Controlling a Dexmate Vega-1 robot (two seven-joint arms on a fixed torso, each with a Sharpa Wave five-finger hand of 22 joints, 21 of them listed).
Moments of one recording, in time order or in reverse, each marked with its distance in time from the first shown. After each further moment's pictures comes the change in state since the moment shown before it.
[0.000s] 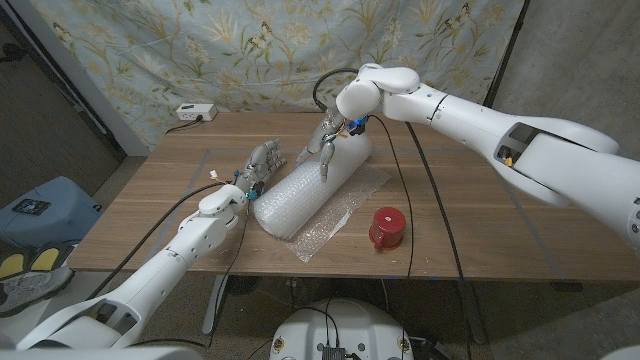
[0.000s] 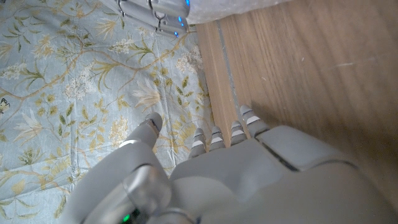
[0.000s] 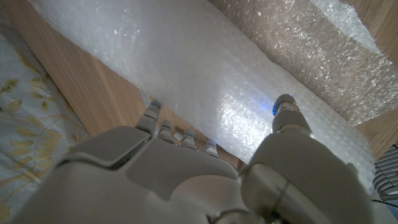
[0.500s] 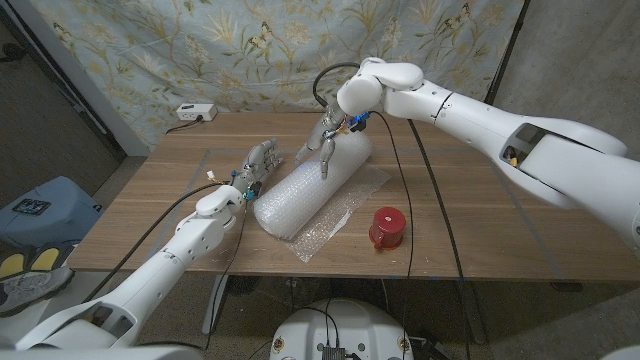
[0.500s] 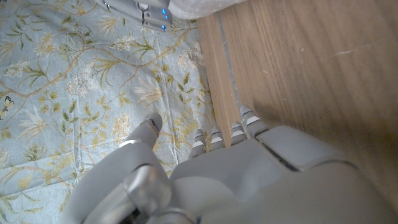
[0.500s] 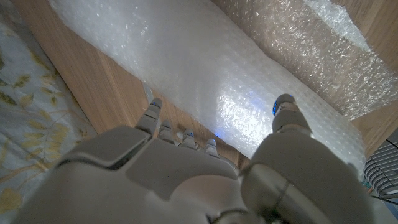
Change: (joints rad) left arm 0.020 0.015 -0.013 -0.023 -0.001 -0.011 0.008; left_hand 0.000 0.000 0.000 0.000 0.000 -0.020 -0.009 0.000 0.000 -0.001 0.001 0.000 0.000 -0.009 0.002 0.000 0.000 -0.004 -0.004 0.000 0.000; right arm -0.008 -0.024 0.027 -0.071 0.002 -0.034 0.049; right_hand 0.000 0.000 0.000 0.000 0.000 0.000 0.000 0.000 0.000 0.000 0.000 -0.004 0.000 0.000 0.000 0.000 0.000 0.000 0.000 -0.004 -0.005
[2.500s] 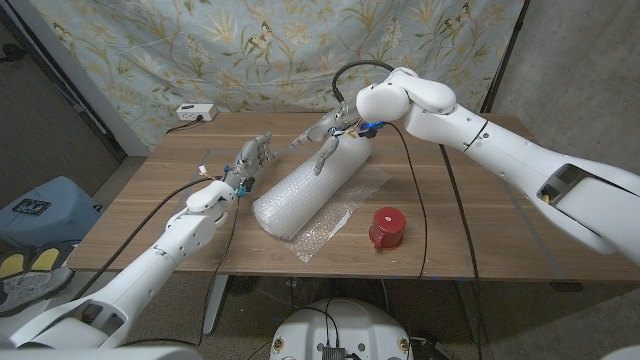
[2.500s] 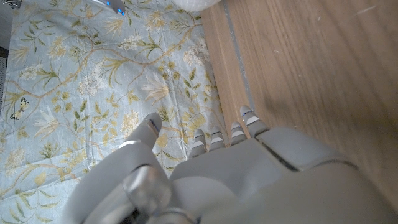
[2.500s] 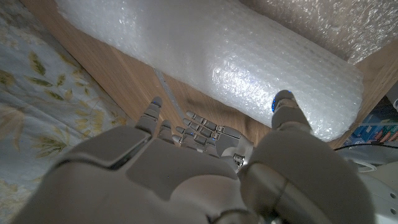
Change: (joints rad) left arm -0.006 0.033 -0.020 -0.003 -0.004 -0.016 -0.039; left_hand -0.009 -0.001 0.000 0.000 -0.004 0.000 0.000 0.000 0.000 0.004 -0.004 0.000 0.000 -0.004 -0.004 0.000 0.000 -0.004 -0.004 0.000 -0.005; right arm -0.203 -0.166 0.162 -0.396 0.015 -0.249 -0.100; right_hand 0.013 0.013 0.018 -0.012 -0.008 0.010 0.018 0.000 -0.005 0.002 -0.009 0.000 0.001 0.000 0.000 0.003 0.000 0.016 -0.005 -0.004 0.000
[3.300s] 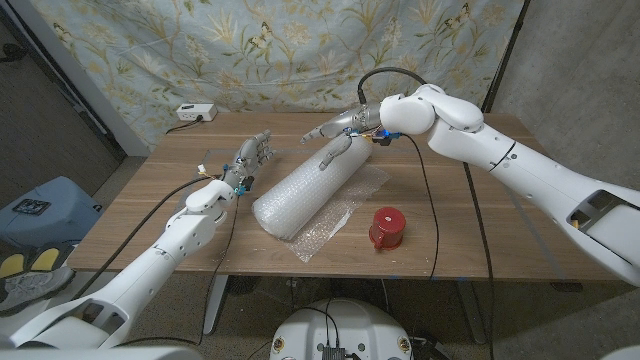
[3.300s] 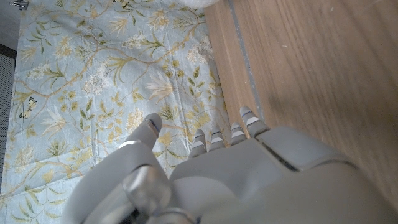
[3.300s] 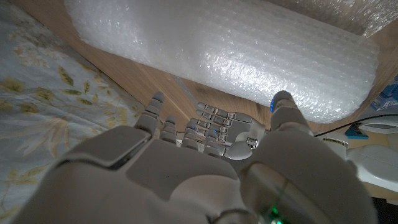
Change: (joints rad) left arm -0.004 -0.002 -0.002 0.010 0.004 -0.019 -0.006; left_hand -0.004 -0.004 0.004 0.004 0.000 0.000 0.000 0.000 0.000 0.000 0.000 0.000 0.000 -0.006 -0.005 0.000 0.000 -0.006 -0.006 0.000 0.000; right arm -0.154 -0.126 0.113 -0.127 0.042 -0.046 -0.130; right_hand -0.005 0.005 0.010 -0.010 0.000 0.098 0.013 0.007 0.000 0.091 -0.015 0.008 0.000 0.075 -0.042 0.000 0.000 0.071 0.000 0.000 0.000
